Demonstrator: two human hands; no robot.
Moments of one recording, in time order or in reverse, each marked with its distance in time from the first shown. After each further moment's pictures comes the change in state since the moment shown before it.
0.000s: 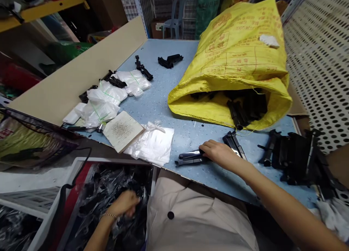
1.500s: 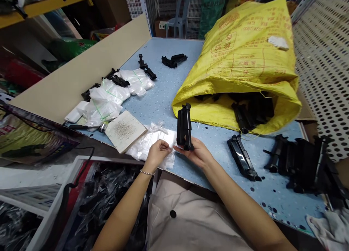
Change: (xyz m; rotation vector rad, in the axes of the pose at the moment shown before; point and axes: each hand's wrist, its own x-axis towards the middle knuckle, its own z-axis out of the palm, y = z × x) left_hand 0.091 0.140 0.010 -0.441 0.287 0.580; right_hand 0.088 -0.070 0.017 2.342 0.342 0.419
